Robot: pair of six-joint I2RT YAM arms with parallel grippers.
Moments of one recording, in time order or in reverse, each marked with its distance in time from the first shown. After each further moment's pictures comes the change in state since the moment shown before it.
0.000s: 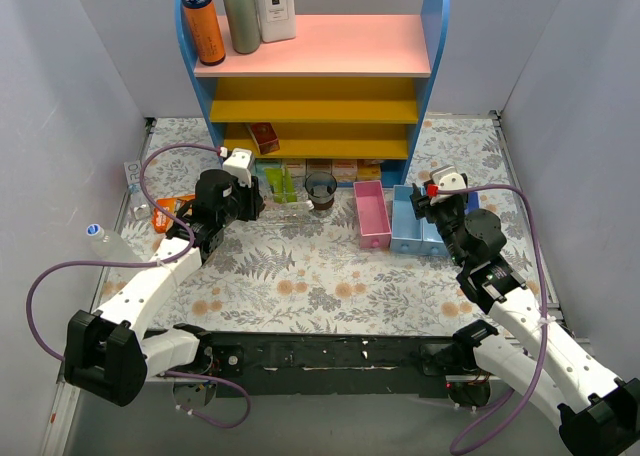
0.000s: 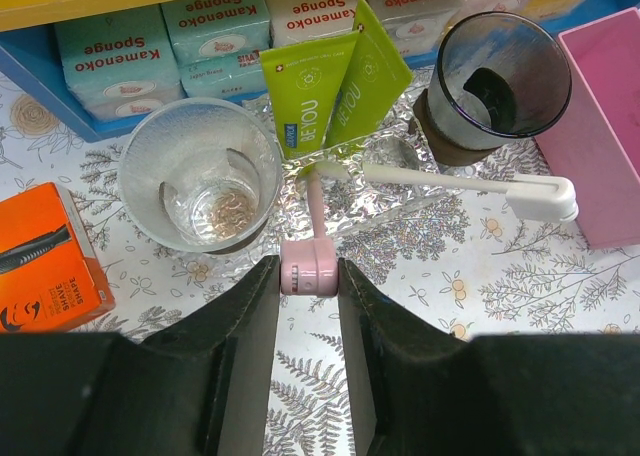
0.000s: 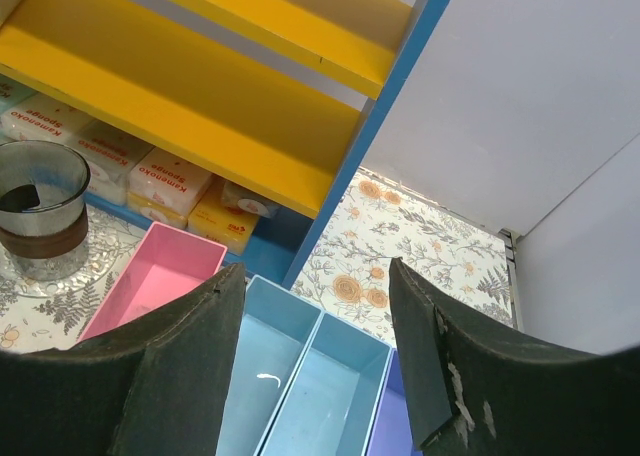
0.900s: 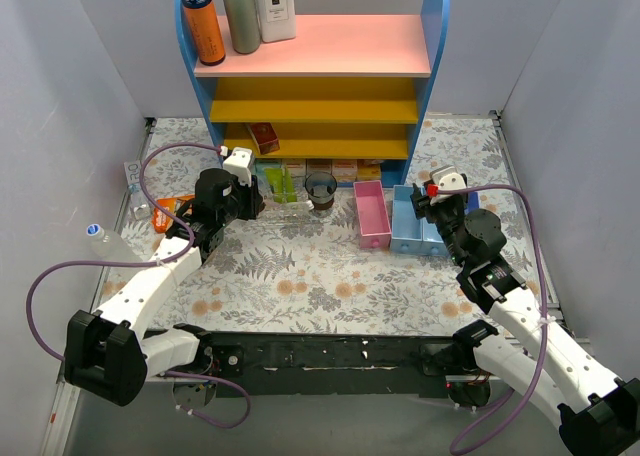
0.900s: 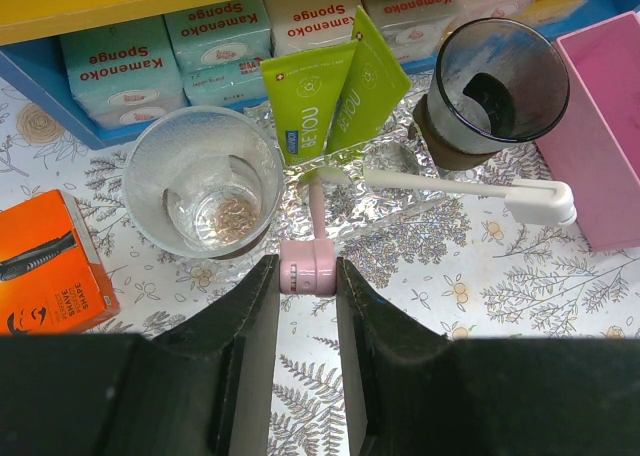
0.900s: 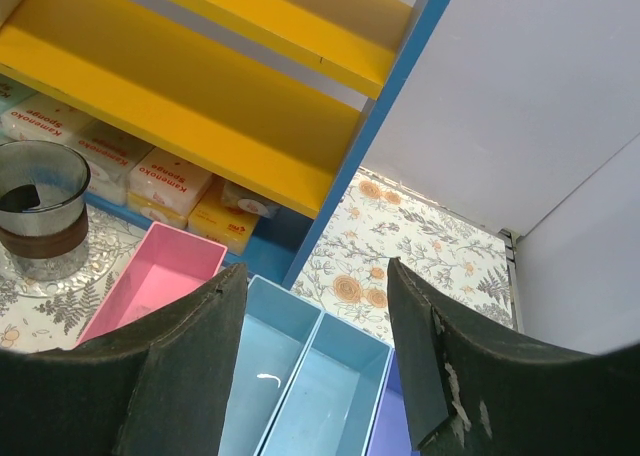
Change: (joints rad) left arm 0.000 0.002 0.007 0.002 0.001 0.011; right arm 0.000 0.000 0.000 0.000 0.000 0.000
